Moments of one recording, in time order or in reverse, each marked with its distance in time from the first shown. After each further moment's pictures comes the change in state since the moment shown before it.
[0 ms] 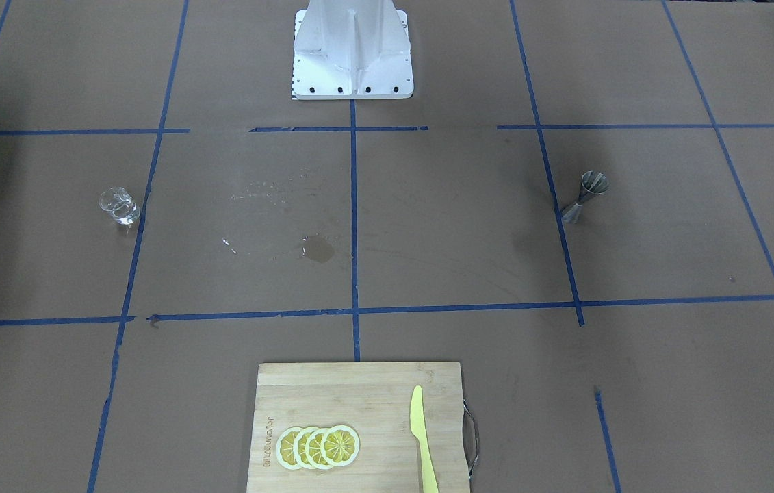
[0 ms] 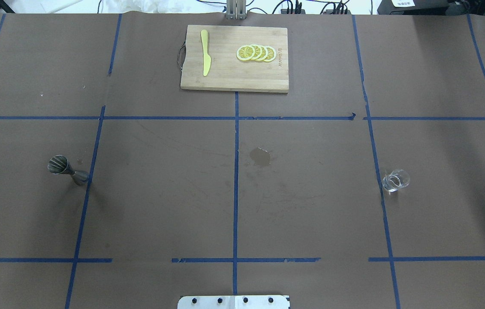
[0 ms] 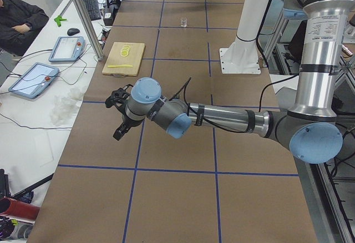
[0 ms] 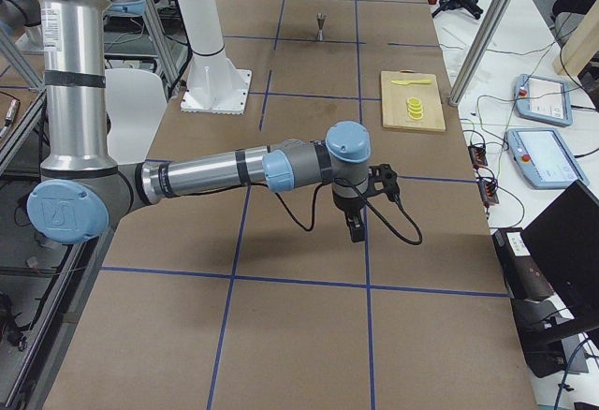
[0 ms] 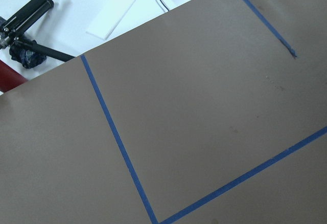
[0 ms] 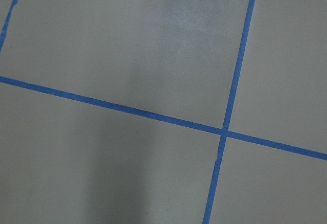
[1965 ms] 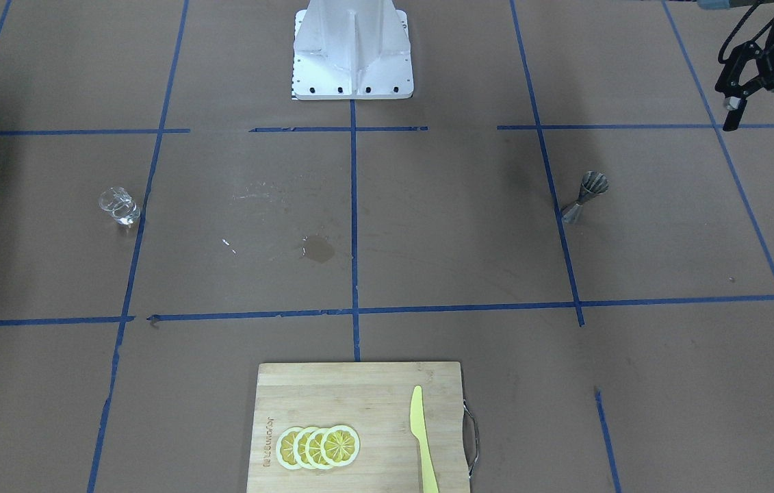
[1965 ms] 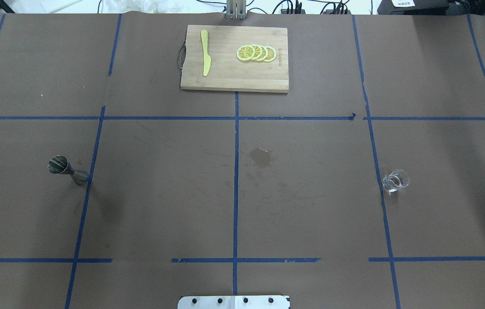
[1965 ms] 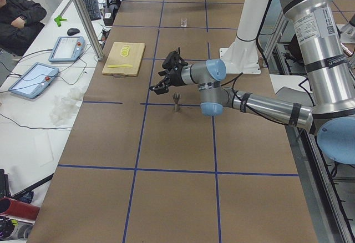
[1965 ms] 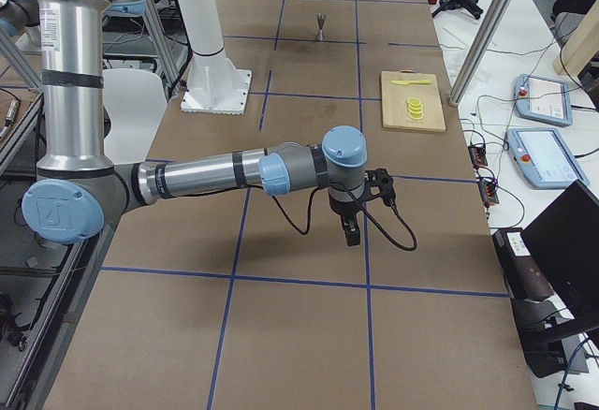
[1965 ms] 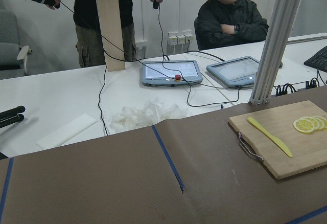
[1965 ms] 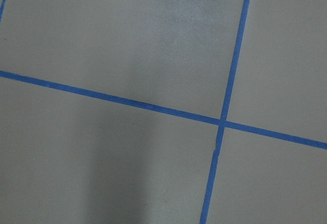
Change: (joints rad) left arm 0.591 0.384 -0.420 -0.697 0.785 -0.771; right arm 0.001 -0.023 0.001 0.001 0.002 0.002
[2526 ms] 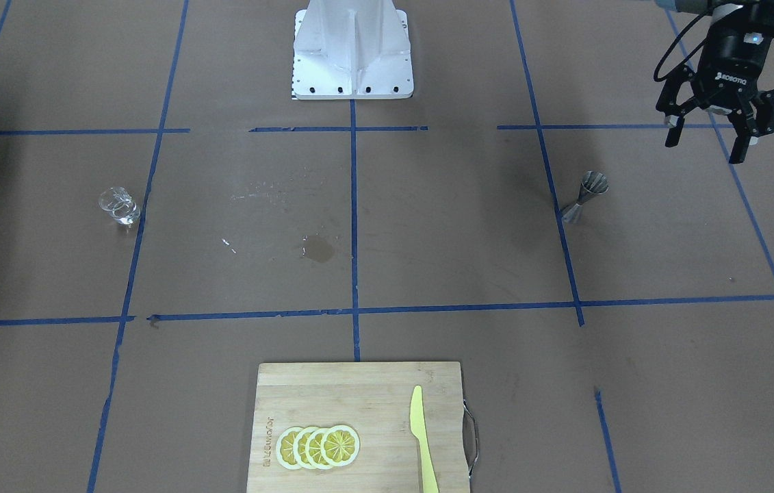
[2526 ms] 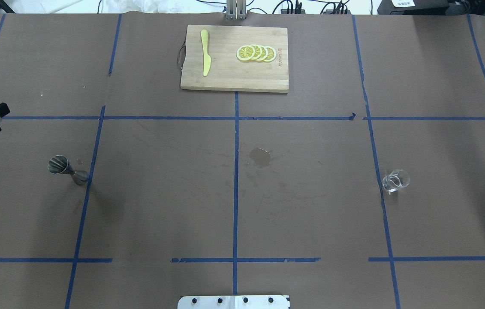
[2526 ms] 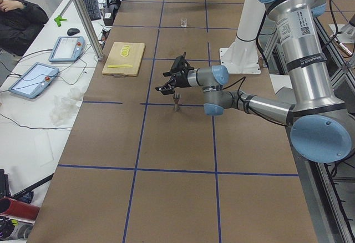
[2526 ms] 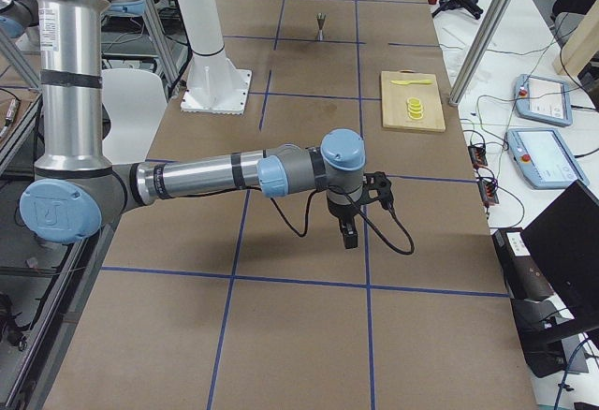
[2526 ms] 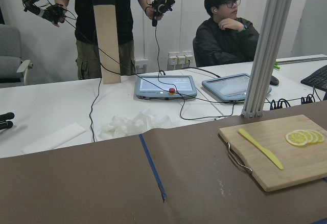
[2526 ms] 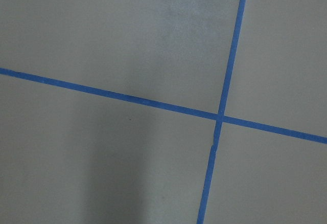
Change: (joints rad) left arm 0.325 0.002 0.059 -0.088 0.409 -0.085; right arm 0.000 -0.008 -0.005 0.000 -0.002 0.000
